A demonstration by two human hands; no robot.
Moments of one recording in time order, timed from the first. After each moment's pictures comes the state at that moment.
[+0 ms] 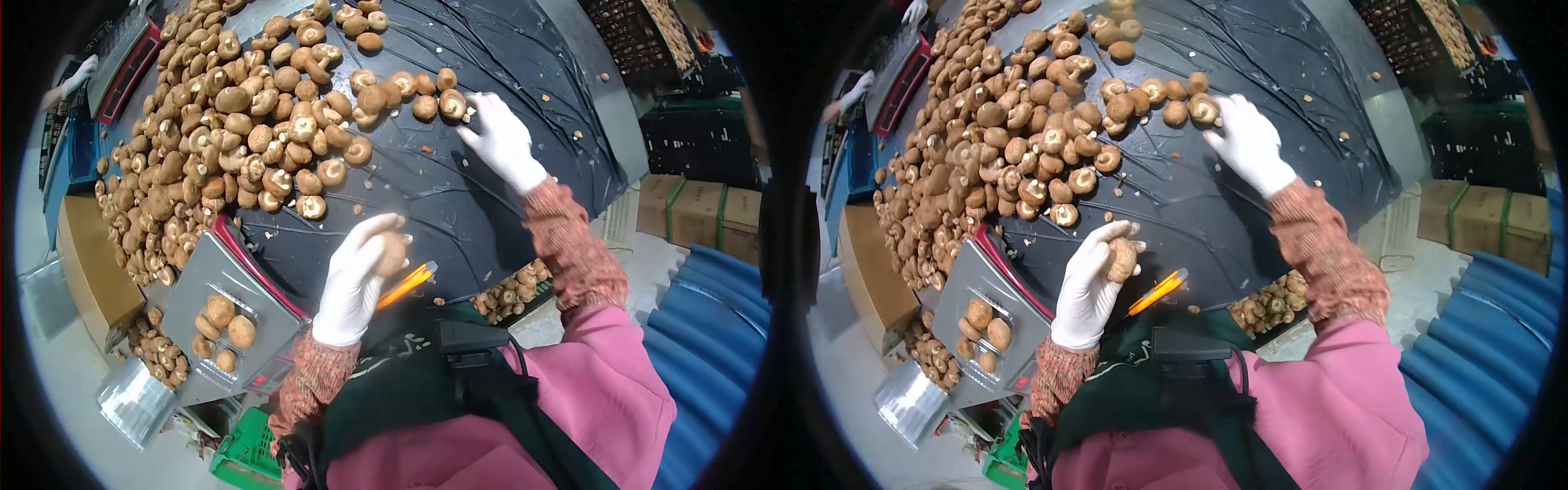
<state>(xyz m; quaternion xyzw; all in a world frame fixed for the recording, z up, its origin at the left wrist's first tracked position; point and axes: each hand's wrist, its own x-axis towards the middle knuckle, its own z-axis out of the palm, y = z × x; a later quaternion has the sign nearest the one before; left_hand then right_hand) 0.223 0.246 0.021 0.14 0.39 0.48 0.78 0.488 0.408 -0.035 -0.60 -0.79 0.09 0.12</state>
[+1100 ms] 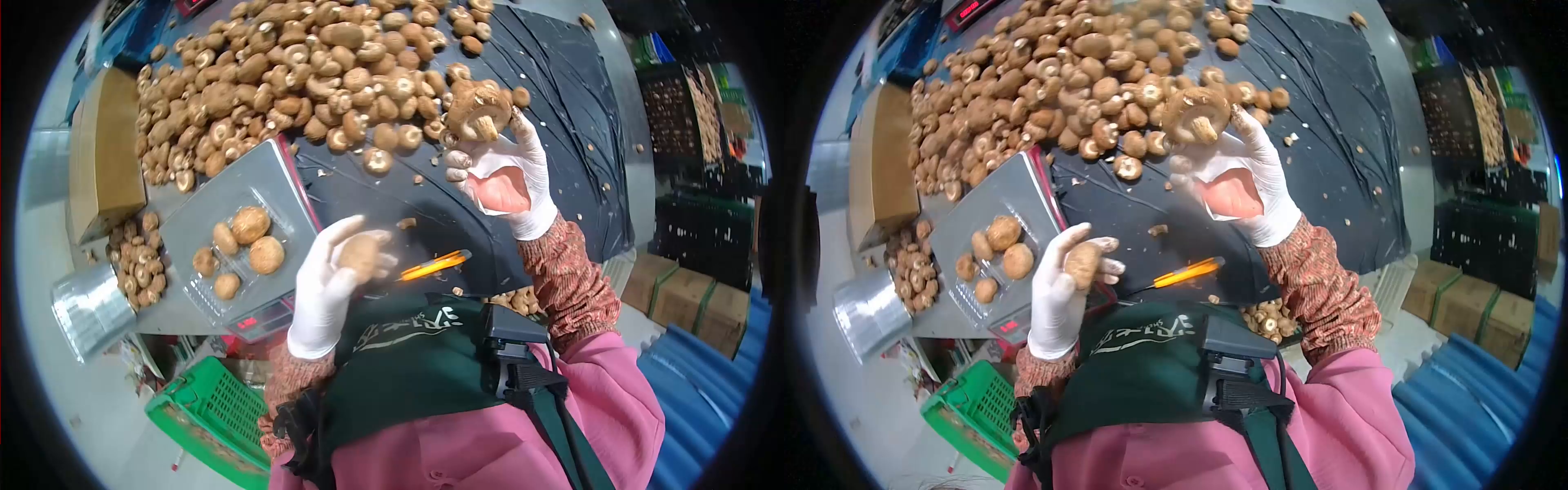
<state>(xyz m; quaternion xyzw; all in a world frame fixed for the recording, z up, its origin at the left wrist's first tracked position) 0.140 0.151 0.053 0.19 0.46 0.58 0.65 0.362 0.353 0.022 -0.11 -0.05 0.95 0.27</state>
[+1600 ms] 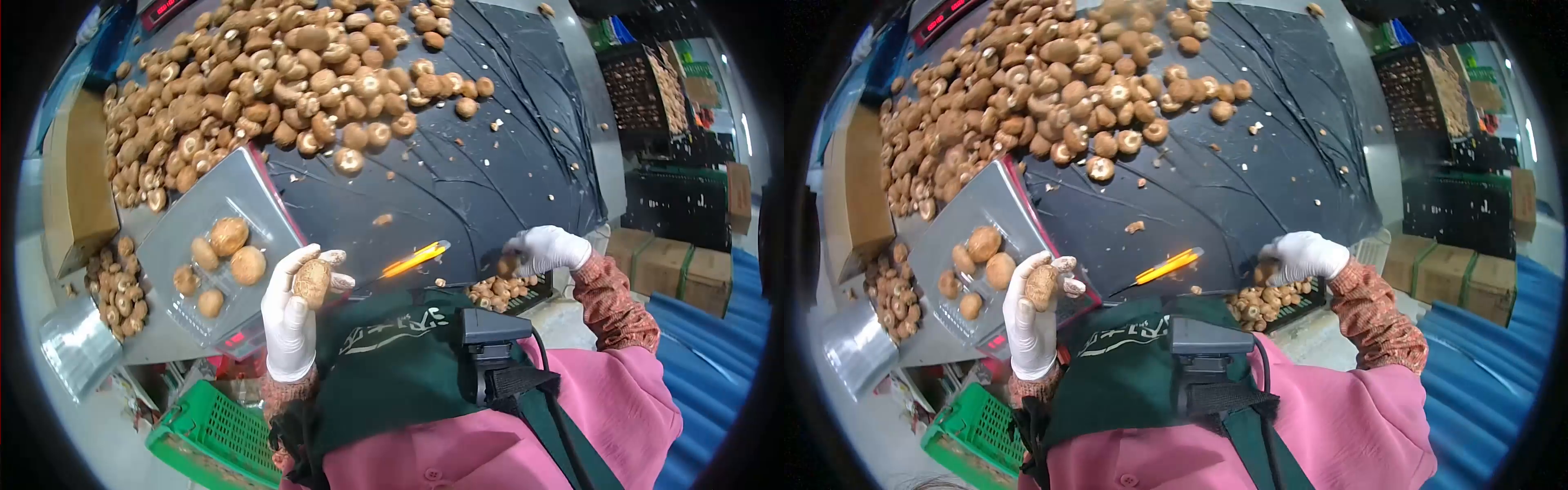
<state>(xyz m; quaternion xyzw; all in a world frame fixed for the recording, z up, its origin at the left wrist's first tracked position) 0.122 0.119 0.049 0.23 0.47 0.61 0.60 0.510 0.294 0.054 -0.32 -0.78 0.35 -0.41</state>
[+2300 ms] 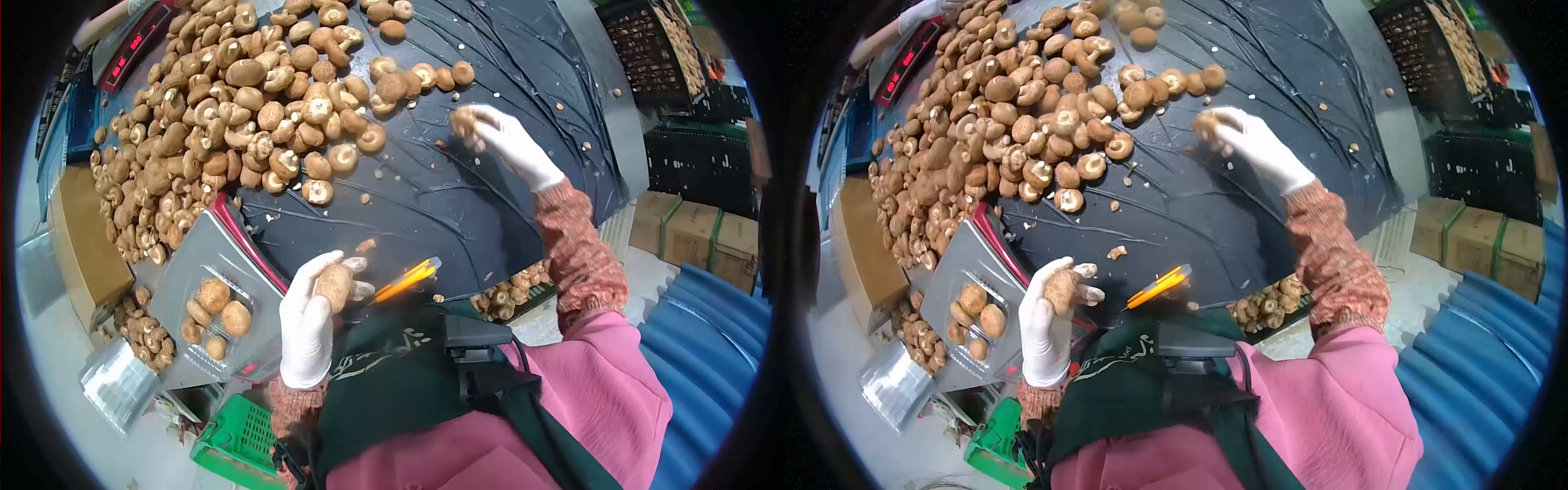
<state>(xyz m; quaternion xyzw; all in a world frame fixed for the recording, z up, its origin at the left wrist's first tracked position) 0.174 0.193 0.051 0.24 0.52 0.49 0.66 0.493 0.416 -0.040 -0.46 -0.64 0.58 0.21</state>
